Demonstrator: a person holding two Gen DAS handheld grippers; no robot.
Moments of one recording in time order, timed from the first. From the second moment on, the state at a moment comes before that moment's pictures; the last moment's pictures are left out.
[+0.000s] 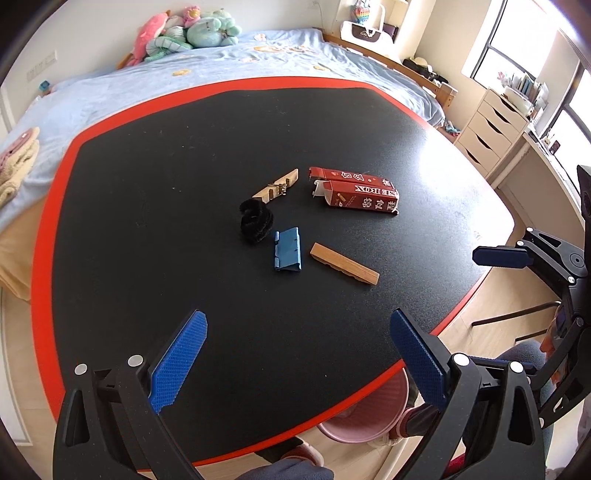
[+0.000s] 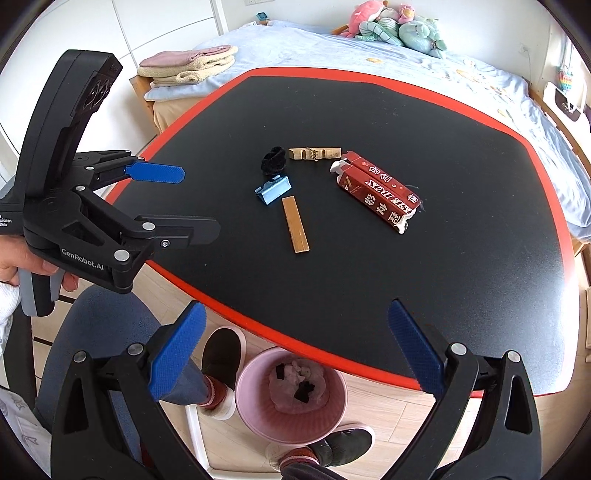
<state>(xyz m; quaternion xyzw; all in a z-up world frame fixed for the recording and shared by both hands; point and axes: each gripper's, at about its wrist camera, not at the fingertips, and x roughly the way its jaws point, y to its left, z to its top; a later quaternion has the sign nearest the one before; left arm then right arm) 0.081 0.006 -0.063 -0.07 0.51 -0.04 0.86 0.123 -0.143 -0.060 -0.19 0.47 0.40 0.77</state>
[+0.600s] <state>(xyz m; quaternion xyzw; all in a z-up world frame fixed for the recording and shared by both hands) 0.113 0.023 -0.091 -0.08 0.52 -0.04 0.85 0.157 -0.117 -0.092 -0.20 0.47 0.42 0.75</state>
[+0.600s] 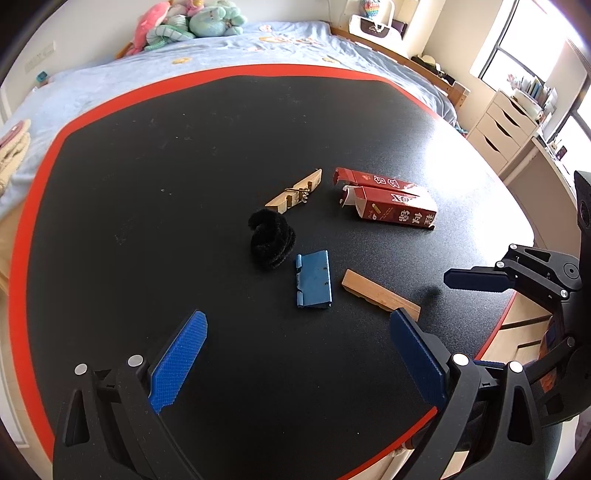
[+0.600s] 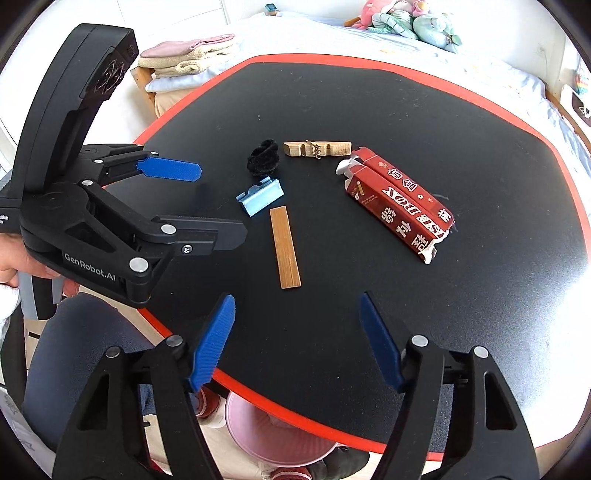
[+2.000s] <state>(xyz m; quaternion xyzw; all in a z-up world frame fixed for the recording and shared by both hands) 0.120 0.011 -0.086 -0.05 0.51 -0.05 0.85 0.166 -0.122 -0.093 -0.18 0.45 0.40 0.78</state>
